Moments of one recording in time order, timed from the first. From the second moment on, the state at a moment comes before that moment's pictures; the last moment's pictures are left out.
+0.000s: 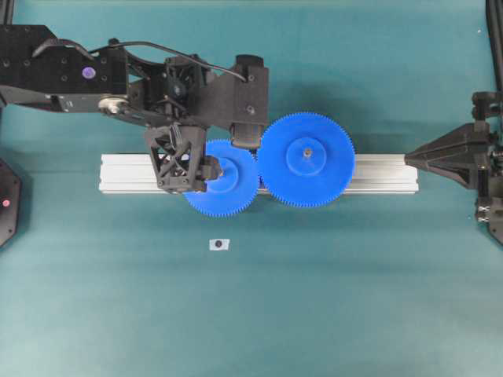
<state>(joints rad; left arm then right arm) 0.10 -0.05 0.20 0.03 0.95 0.14 -0.08 -1.01 1.23 0.07 0.09 0.16</state>
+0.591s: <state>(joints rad) 0.10 -0.05 0.20 0.03 0.95 0.14 -0.08 -1.01 1.24 0.07 0.09 0.16</state>
